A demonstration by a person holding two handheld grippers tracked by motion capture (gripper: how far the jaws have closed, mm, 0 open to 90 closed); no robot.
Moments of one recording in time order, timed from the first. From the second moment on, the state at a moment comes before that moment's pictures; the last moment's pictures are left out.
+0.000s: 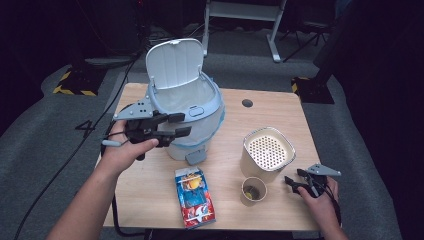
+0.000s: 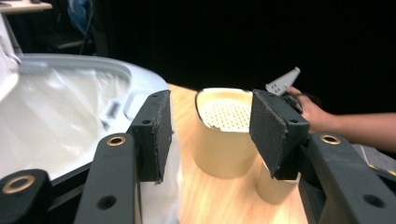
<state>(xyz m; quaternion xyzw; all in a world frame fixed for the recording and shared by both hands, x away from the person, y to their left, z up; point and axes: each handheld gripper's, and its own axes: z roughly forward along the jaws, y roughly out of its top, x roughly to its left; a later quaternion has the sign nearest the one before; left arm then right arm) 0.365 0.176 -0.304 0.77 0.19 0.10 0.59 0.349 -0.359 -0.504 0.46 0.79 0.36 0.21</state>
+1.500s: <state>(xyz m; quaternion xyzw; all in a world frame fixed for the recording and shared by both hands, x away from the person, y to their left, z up) 0.351 0.166 -0.474 0.83 0.26 0.04 0.50 0.350 -0.359 -0.504 0.46 0.79 0.36 0.21</state>
